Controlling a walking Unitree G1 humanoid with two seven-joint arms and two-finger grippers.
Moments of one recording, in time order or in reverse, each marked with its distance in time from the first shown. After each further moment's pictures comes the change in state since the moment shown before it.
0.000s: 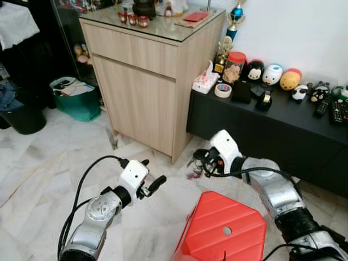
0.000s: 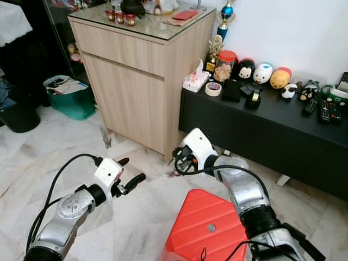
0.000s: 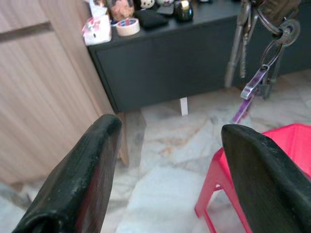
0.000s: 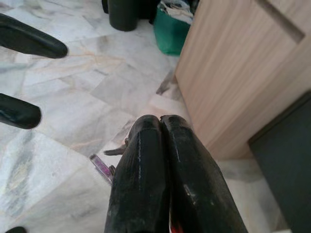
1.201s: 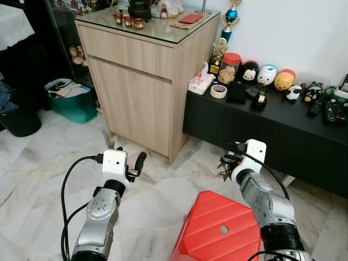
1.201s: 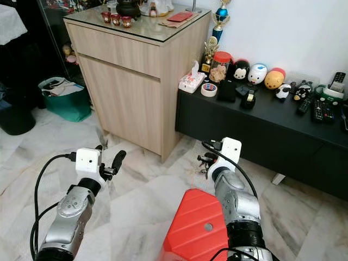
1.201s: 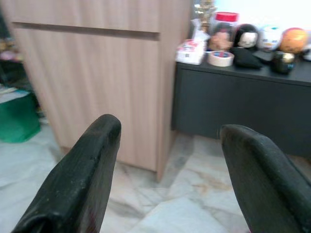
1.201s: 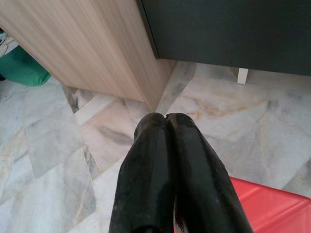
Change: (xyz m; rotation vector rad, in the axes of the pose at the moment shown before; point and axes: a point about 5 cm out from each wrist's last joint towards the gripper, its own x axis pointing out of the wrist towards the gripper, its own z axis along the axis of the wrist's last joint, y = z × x) left arm -0.001 0.015 0.002 -0.233 -0.088 0.475; right arm -0.006 -0.003 -0.054 0.815 0.029 -0.714
